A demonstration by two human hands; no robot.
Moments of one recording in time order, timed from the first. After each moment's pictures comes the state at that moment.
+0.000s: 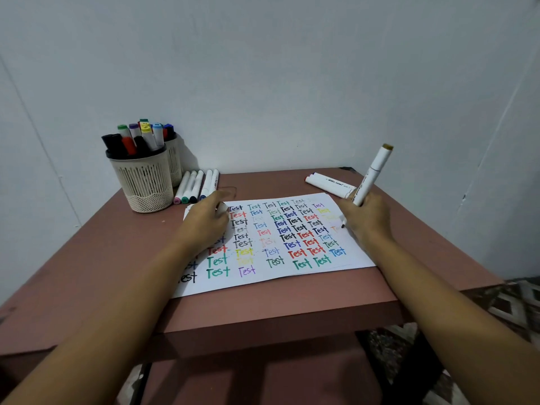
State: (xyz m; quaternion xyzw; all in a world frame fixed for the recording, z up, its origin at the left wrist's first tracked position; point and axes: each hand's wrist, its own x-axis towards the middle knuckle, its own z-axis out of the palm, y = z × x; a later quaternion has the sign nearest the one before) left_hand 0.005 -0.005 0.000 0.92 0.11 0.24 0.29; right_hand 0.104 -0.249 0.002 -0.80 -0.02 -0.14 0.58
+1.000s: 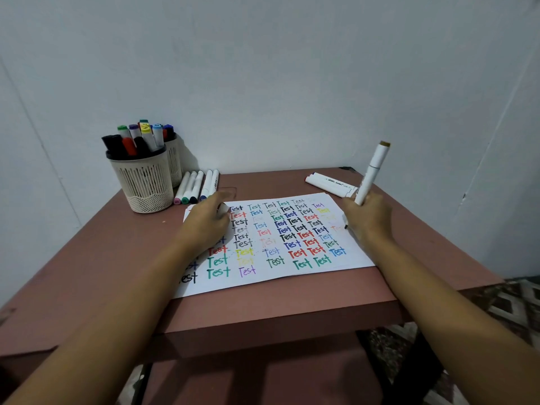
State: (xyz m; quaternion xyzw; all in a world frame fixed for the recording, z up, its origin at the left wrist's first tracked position) left_hand 0.004 -0.006 0.000 0.92 0.09 0.24 0.28; right_hand 0.102 -0.250 0.003 -0.81 -0.01 -0.17 0.56
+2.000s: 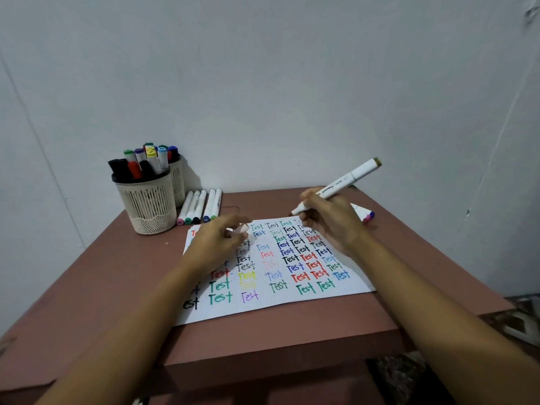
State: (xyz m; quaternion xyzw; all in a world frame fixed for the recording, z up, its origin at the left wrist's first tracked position) left_hand 0.003 -0.011 0.003 0.90 0.03 0.24 0.36; right_hand 0.088 -0.211 0.041 -0.59 -0.22 0.12 0.77
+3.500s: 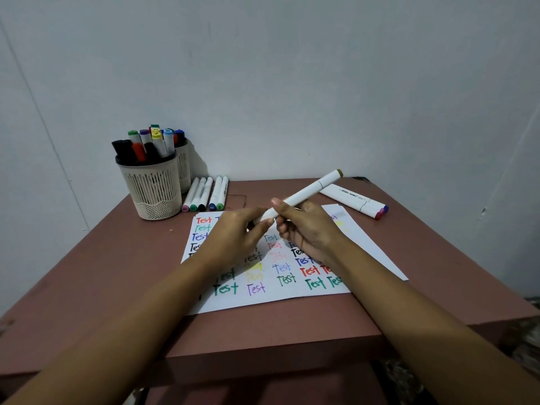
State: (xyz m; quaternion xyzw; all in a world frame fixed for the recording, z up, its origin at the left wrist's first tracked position) left_hand 0.008 -0.030 0.003 0.90 -0.08 0.33 0.28; right_hand 0.080 -0.165 0.015 -0.57 -0.24 0.22 0.75
